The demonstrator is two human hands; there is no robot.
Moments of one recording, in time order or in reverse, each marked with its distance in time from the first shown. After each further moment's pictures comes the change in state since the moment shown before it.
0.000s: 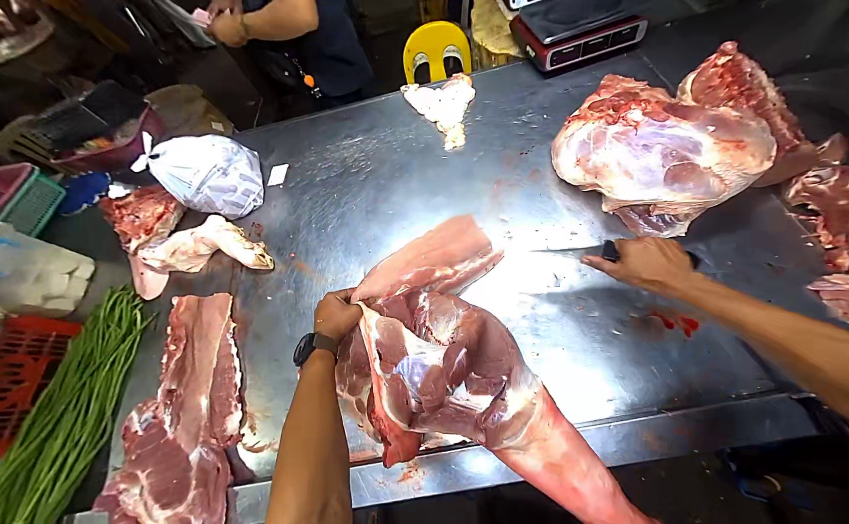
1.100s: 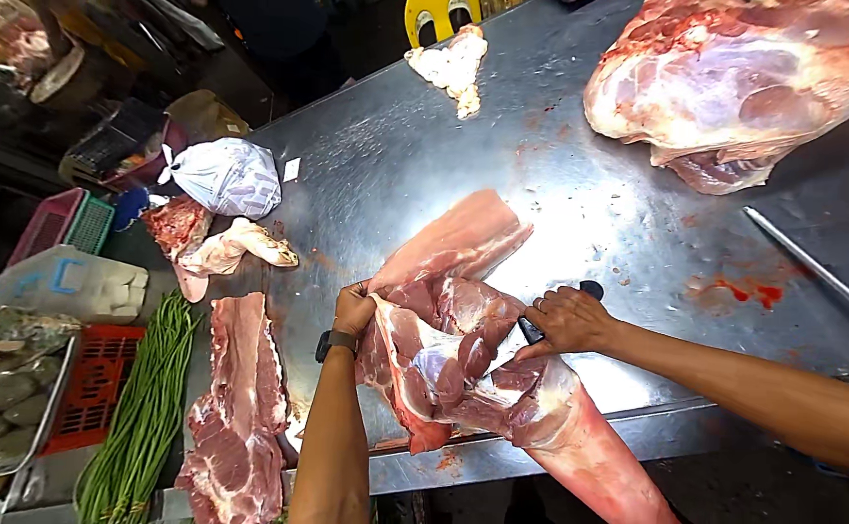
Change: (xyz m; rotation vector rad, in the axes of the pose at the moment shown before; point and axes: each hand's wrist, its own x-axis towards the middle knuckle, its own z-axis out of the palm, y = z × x) left_hand 0.012 -0.016 0.000 -0.224 0.010 0.072; right_hand -0.049 -0.175 0.082 0.119 0.344 -0.826
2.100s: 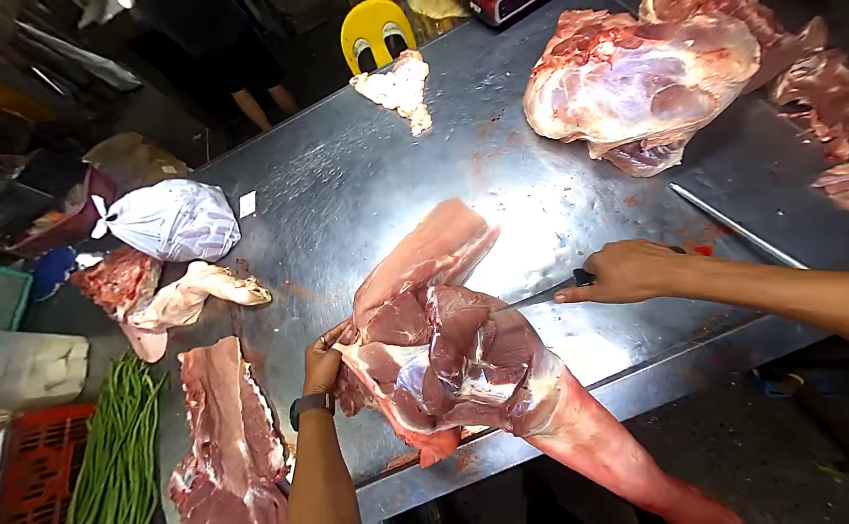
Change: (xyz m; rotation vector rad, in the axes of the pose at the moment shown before) left_hand -0.020 -0.072 -0.025 -0.372 -0.024 0.071; right_hand -0.019 0.028 -0.134 0.142 -0.744 0.728
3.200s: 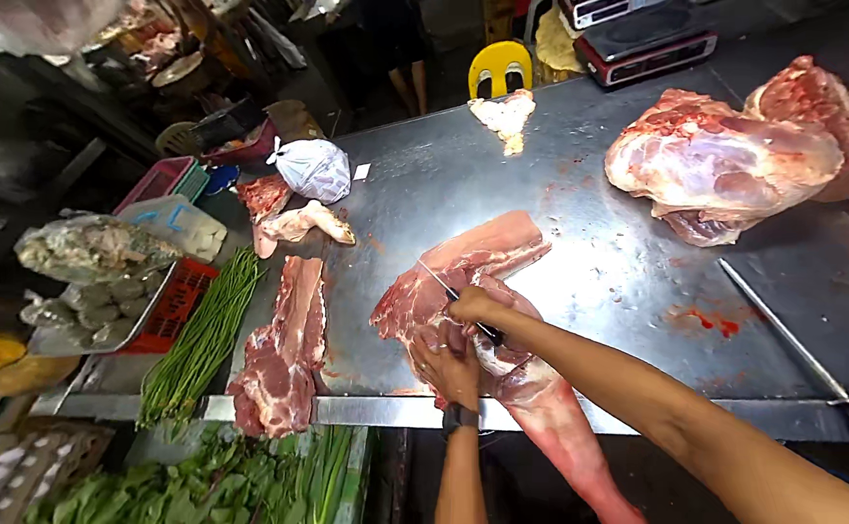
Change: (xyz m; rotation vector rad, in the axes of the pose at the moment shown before) left_hand -0.200 0.051 0.203 0.599 0.749 0.018; right_hand 0.036 -0.255 0.012 0.575 -0.160 -0.134
